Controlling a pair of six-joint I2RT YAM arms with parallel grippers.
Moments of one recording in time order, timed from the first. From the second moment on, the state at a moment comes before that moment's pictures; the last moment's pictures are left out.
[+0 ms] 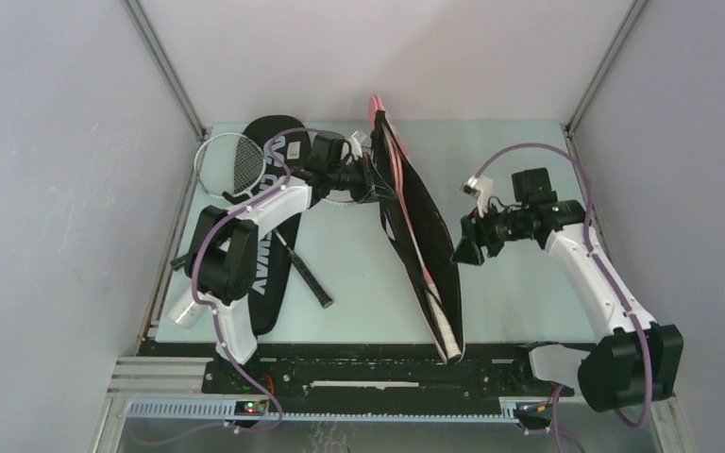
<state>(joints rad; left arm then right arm) -0.45 1.88 1.39 -0.12 0.68 -0.83 0.13 1.25 1.09 -0.88 -0.75 -0.39</state>
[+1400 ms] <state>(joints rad) -0.42 1.89 1.47 -0.20 0.69 -0.66 0.56 1.03 1.02 -0.94 -0.50 -0.48</state>
